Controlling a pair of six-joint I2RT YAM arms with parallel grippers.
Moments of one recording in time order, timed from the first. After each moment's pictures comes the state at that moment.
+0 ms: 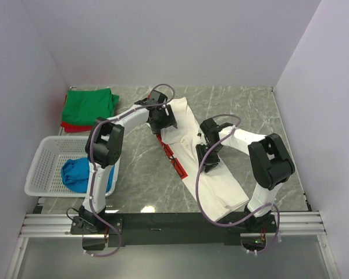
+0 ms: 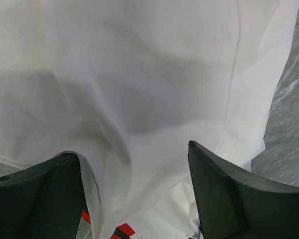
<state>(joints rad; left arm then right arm) -0.47 2.21 1.72 -0.52 0.13 -0.79 0.45 1.77 1.07 -0.77 -0.27 0.30</state>
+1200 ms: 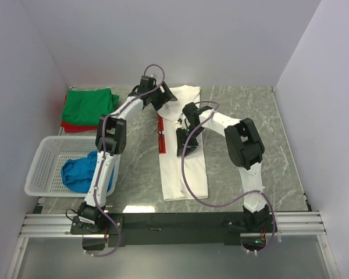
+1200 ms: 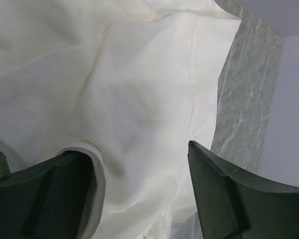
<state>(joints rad) -0.31 2.62 2.26 -0.29 0.37 -0.81 0.50 2.17 1.59 -0.86 -0.48 0.34</state>
